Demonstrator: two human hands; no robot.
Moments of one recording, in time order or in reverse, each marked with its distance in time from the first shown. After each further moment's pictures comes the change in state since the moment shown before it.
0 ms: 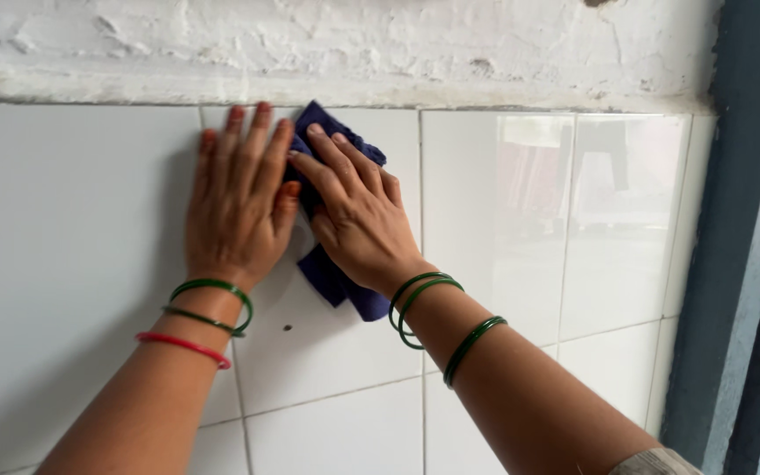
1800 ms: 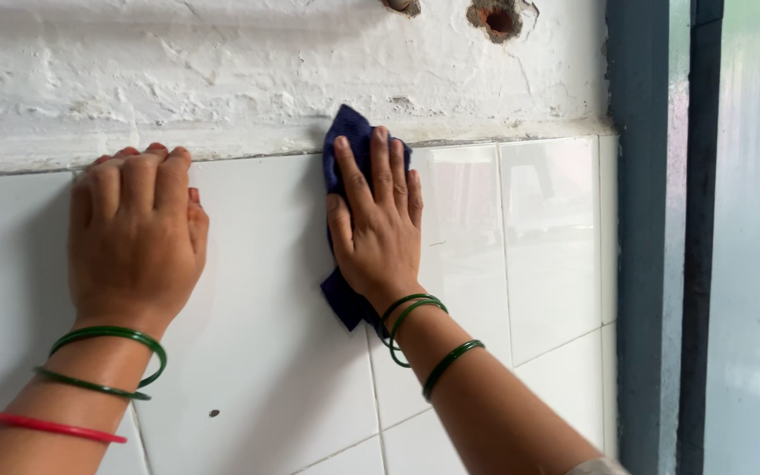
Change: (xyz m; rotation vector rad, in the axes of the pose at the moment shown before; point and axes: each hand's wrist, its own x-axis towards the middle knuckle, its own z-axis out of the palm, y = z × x) left_hand 0.036 -0.001 0.002 0.297 0.226 0.100; right_hand -0.007 0.076 -0.004 -0.216 0.384 0.272
